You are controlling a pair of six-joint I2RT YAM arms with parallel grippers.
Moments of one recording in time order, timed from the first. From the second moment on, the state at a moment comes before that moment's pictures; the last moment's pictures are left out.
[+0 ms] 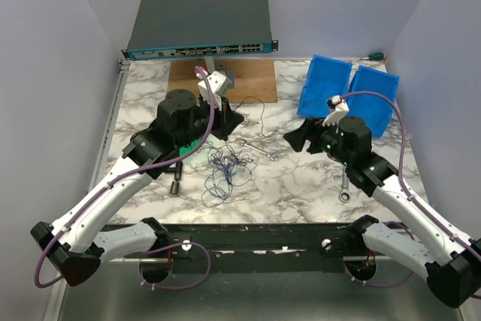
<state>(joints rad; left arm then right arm) -0.71 1.05 1.16 -0.37 0.15 -0.25 0.51 0.90 0.75 -0.17 -0.07 0.49</state>
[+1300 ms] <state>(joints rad) -0.55 1.21 1.89 -0.60 0.30 -0.27 0.93 1.64 0.52 0.76 0.33 0.54</state>
